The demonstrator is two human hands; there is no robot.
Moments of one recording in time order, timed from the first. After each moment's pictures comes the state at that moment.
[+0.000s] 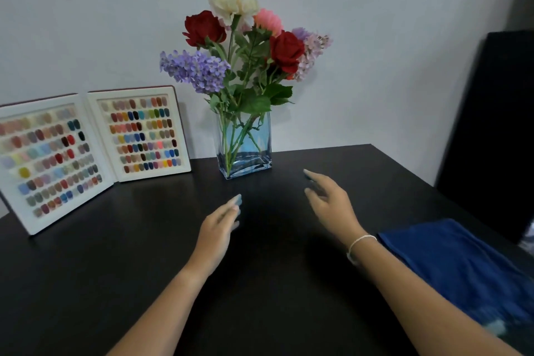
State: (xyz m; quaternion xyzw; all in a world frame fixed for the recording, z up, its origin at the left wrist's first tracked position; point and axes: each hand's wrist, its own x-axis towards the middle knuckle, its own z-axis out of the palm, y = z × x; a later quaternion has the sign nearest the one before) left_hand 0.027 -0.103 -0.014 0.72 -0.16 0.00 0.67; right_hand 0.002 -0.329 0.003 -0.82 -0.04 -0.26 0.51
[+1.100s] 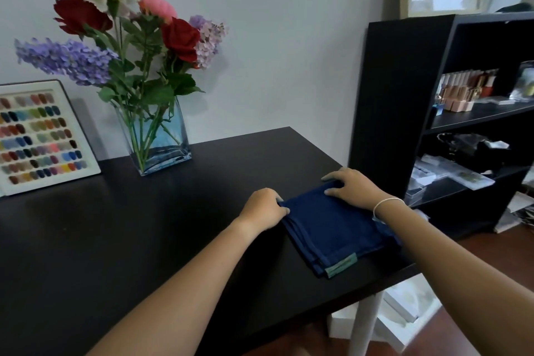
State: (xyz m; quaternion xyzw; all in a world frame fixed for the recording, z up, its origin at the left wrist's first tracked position) left_hand -0.044 -0.319 0.004 0.90 -0.31 -0.09 0.30; right_hand -0.113 -0.529 0.003 -0.96 0.12 -0.10 0.23
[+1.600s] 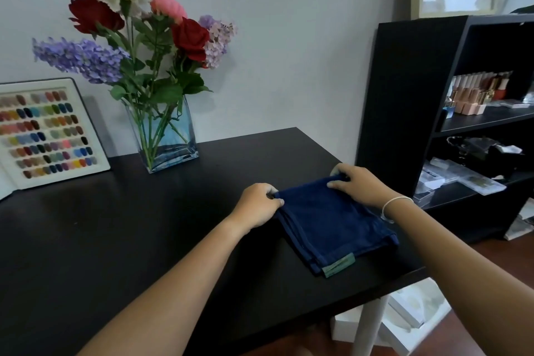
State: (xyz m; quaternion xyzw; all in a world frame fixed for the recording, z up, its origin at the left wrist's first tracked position) left_hand -0.039 -0.300 0.012 0.85 -0.27 -0.12 0.44; right_hand -0.115 -0.522 0.018 -0.93 0.10 -0.13 0.33
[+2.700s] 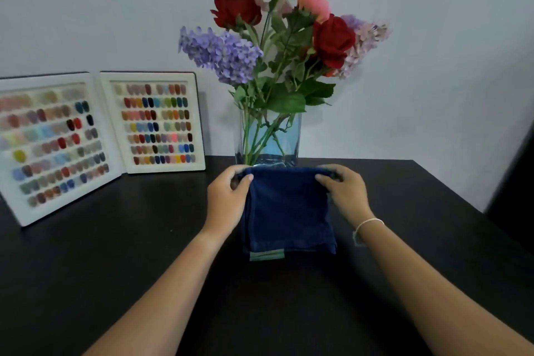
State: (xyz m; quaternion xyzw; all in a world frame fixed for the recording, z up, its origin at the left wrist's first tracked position) left_hand 0.110 -0.119 0.015 0.78 -0.14 0.25 0.56; right_hand 0.095 -0.327 0.026 -0.78 0.03 -0.25 0.58
